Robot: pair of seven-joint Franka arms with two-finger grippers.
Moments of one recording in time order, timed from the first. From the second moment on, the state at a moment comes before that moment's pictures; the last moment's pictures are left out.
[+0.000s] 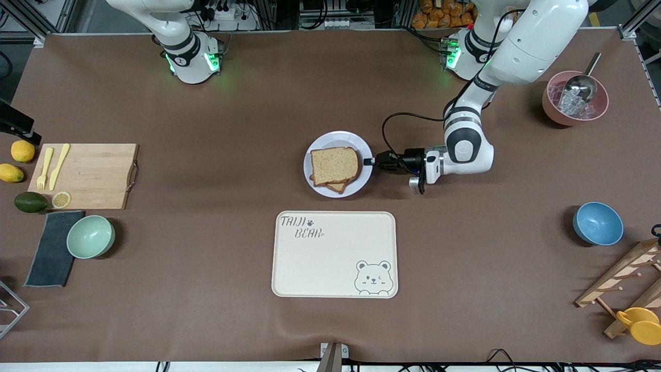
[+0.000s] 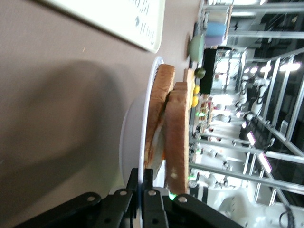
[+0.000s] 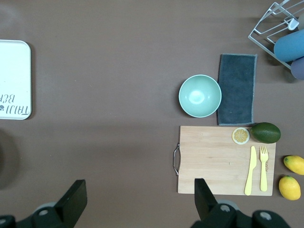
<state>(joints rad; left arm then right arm) -0.09 0.56 -0.32 -2.18 -1.67 2.10 1.06 -0.02 0.04 -0.10 -1.45 0.02 1.54 -0.16</state>
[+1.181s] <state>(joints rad) -0.09 0.73 -0.31 -1.87 -1.94 2.25 1.06 -0.03 0.04 -0.11 -1.46 0.02 1.54 -0.16</state>
